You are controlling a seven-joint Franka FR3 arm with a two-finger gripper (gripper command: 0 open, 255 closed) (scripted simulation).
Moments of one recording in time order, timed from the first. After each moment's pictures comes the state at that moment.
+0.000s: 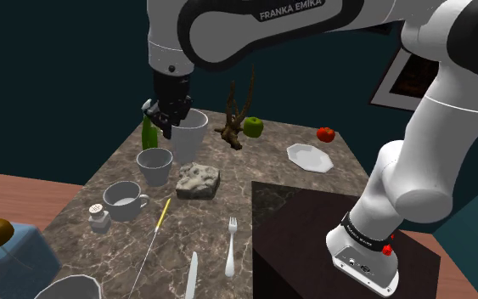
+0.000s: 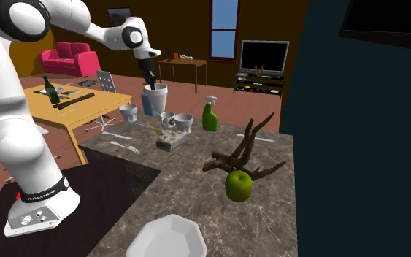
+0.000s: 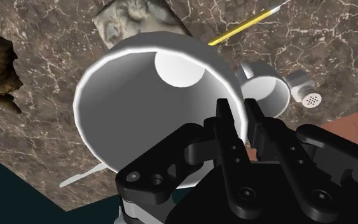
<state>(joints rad) 0.41 0.09 0.28 -1.85 -0.10 2.02 0.50</state>
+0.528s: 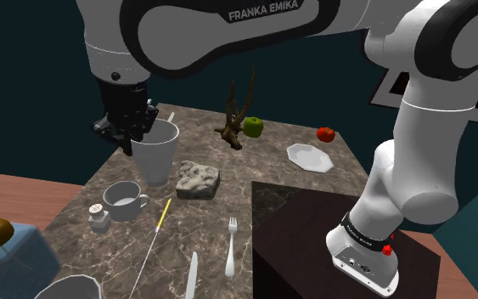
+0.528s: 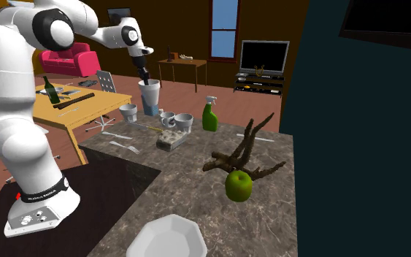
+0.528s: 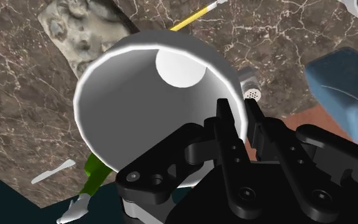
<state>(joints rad) 0.53 0.29 0.34 -1.59 -0.19 1.93 0.68</state>
